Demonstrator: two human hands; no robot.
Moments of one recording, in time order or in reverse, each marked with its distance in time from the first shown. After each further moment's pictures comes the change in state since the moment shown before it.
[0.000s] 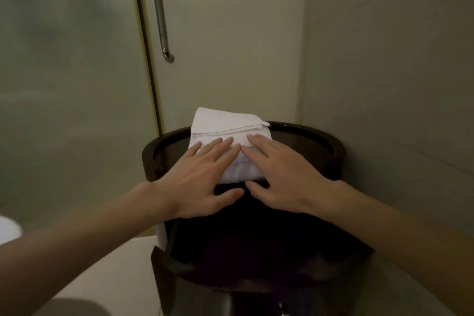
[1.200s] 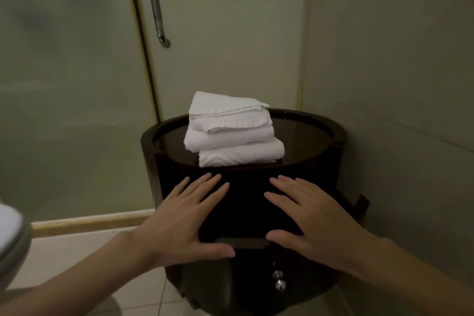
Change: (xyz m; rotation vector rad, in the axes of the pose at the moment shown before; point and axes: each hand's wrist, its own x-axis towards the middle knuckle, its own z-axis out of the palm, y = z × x) left_hand -0.060 0.017 0.057 -0.073 -0.094 -0.009; right_hand -0.095 0.000 0.046 -0.025 -0.037 0.004
